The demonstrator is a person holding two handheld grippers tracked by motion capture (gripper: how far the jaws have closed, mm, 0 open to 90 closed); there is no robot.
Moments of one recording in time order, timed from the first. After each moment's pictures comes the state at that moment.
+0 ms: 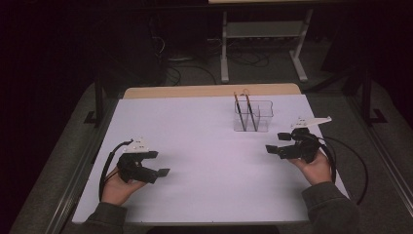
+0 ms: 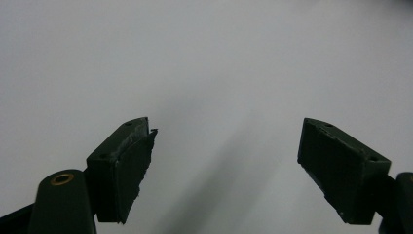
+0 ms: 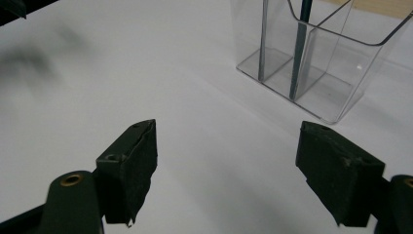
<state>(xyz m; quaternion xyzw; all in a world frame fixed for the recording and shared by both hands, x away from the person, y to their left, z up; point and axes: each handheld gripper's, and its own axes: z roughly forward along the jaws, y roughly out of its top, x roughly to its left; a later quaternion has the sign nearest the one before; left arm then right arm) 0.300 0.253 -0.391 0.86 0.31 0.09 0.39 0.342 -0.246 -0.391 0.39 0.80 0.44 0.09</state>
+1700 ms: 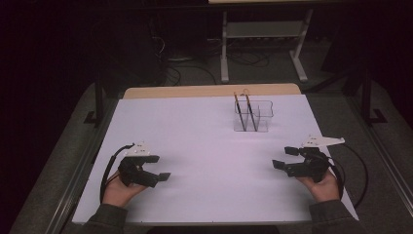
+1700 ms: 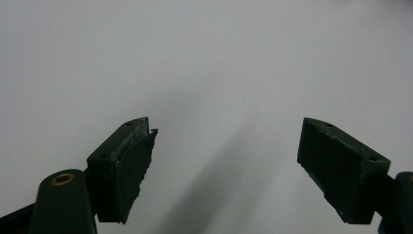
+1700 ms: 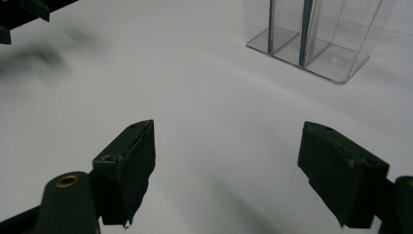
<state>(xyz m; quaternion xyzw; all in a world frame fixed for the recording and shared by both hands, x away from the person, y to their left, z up) 0.295 0.253 -0.402 0.86 0.31 0.07 0.39 0.297 -0.263 -0.413 0.39 0.79 0.47 0.10</state>
